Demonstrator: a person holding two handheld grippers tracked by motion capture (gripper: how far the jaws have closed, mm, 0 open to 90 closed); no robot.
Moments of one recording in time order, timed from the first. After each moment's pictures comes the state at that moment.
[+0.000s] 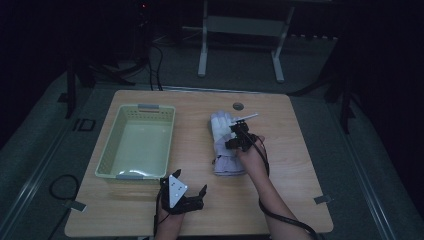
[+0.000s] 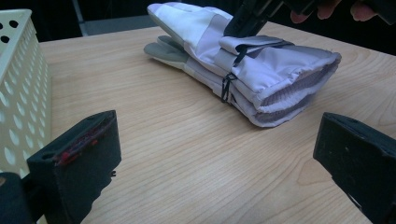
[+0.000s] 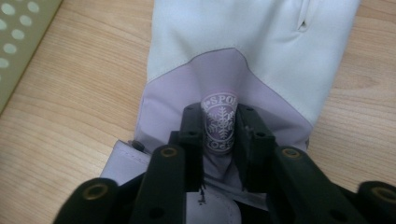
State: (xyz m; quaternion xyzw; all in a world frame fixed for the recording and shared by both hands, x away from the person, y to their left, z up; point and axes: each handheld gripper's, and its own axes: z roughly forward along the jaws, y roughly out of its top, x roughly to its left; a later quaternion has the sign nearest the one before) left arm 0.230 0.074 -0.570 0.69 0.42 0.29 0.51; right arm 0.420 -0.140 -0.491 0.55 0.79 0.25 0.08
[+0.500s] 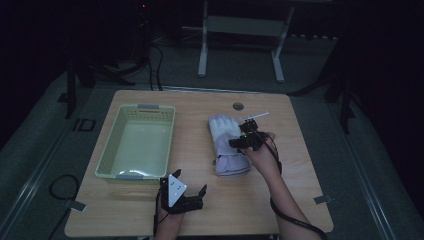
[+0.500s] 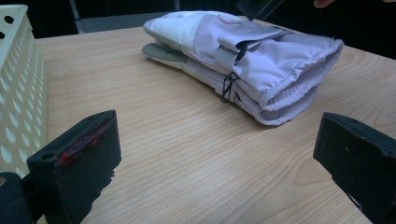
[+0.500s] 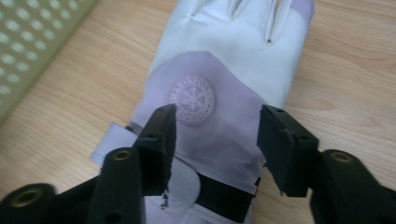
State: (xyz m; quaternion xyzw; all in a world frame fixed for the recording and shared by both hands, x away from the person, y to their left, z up) left arm 0.231 0.075 -0.570 0.69 0.42 0.28 0.52; right arm 0.411 -0.166 -0.469 0.49 0.82 0.29 0.11
